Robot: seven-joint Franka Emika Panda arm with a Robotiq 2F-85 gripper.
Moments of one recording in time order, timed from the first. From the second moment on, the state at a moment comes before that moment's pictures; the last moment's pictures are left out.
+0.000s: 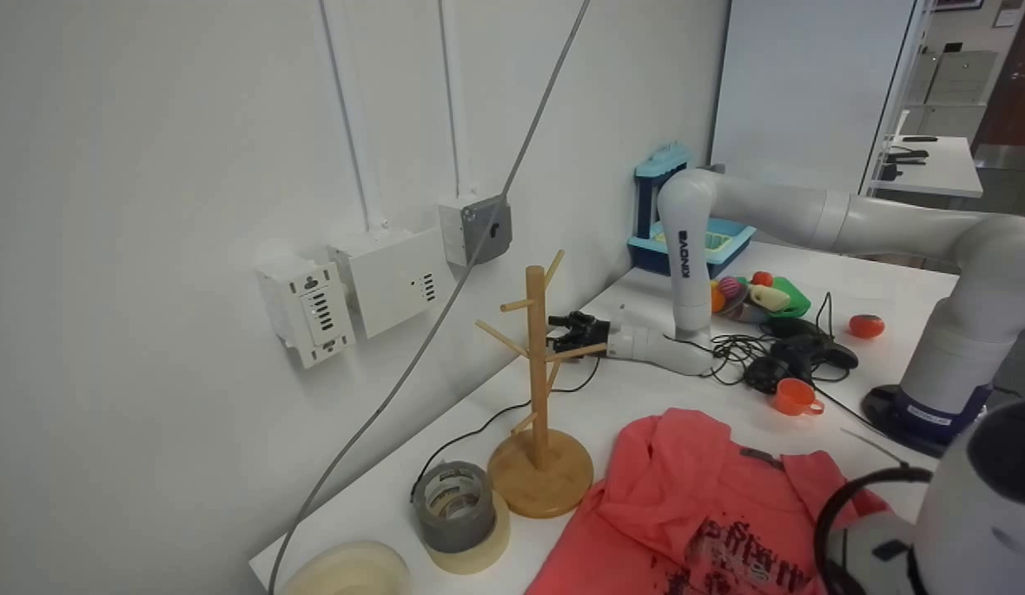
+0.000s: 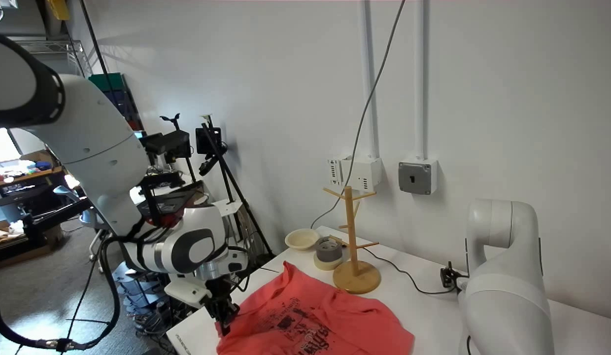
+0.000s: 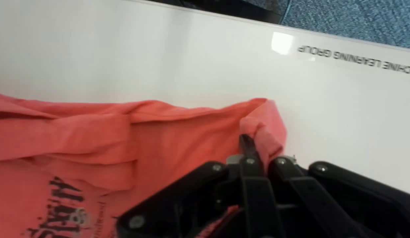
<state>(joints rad) 0.42 0.31 0.07 -2.54 -0.17 2.72 0.25</state>
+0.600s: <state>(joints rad) 0.37 0.20 -0.14 -2.57 -0.73 2.54 0.69</state>
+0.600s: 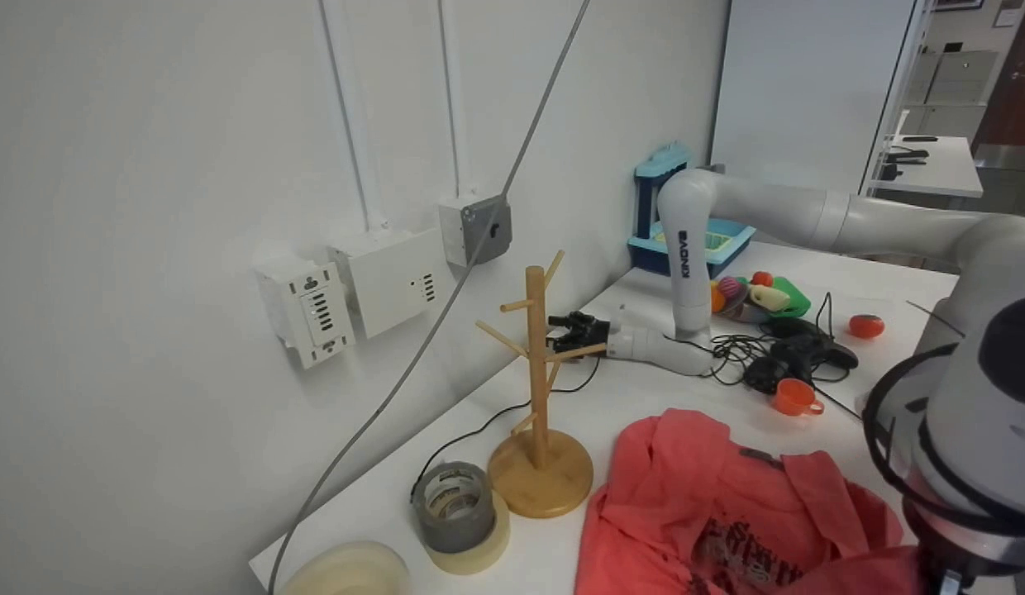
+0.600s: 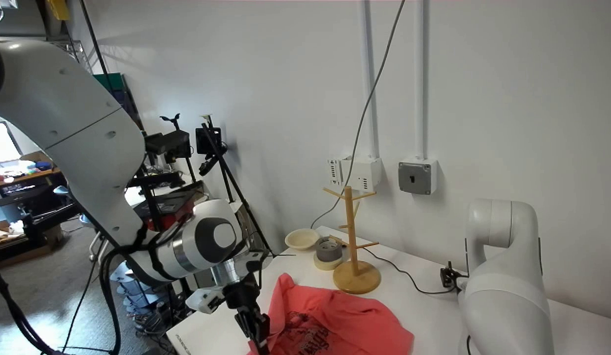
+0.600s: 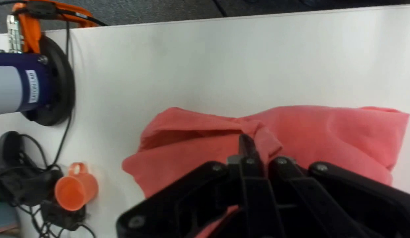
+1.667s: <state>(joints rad) 0.23 0.26 0.00 -2.53 -1.21 2.12 1.35</state>
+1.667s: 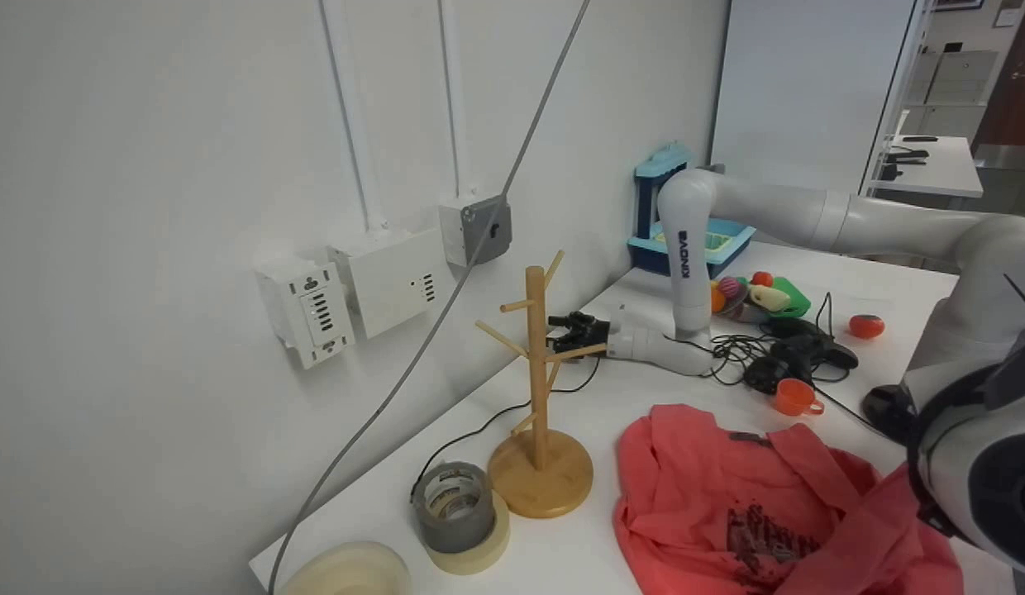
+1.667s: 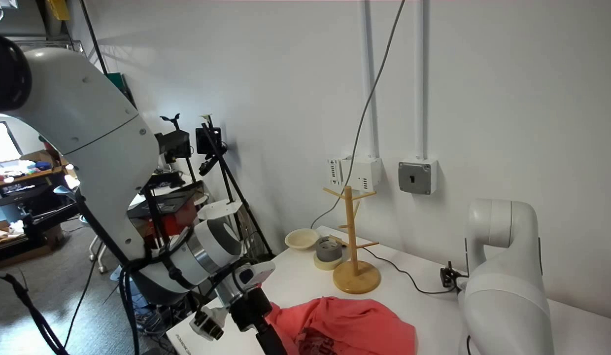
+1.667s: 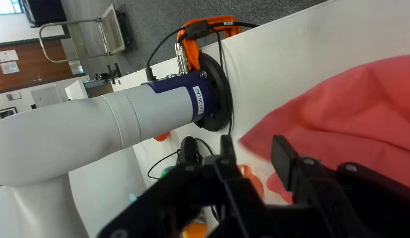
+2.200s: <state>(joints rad) 0.22 0.28 0.08 -2.51 -1.22 2.15 1.41</state>
